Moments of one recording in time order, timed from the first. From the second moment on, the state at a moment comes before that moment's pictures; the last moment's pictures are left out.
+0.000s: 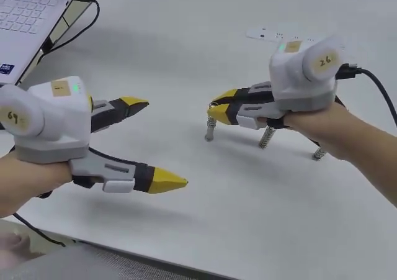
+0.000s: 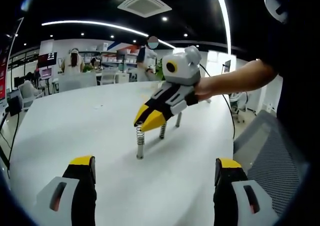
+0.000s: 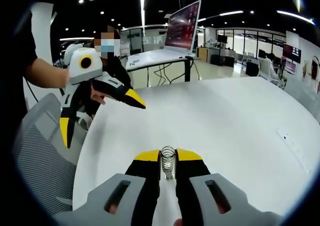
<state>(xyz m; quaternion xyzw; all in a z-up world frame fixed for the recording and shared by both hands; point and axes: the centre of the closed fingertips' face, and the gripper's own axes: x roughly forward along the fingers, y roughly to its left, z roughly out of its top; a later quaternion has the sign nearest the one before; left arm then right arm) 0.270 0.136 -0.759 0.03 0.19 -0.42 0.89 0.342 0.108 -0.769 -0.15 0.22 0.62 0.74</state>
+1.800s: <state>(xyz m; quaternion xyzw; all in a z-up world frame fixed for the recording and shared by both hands) 0.271 0.135 -0.762 0.03 0.19 -0.42 0.89 0.340 0.107 -0.811 -0.19 0.22 0.62 0.73</state>
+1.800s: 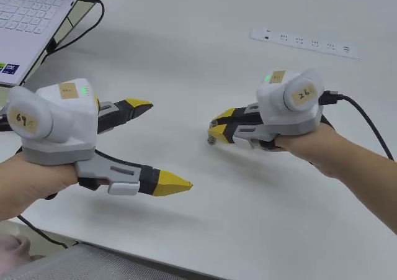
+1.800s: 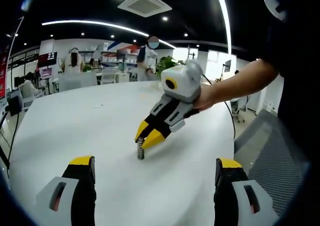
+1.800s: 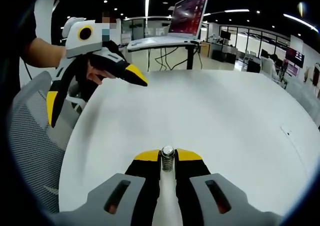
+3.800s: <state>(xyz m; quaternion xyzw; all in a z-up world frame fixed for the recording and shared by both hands) 0.291 0.105 -0.740 0.06 0.18 -0.44 0.88 0.332 0.080 -0.749 -0.15 0.17 0.60 0.77</state>
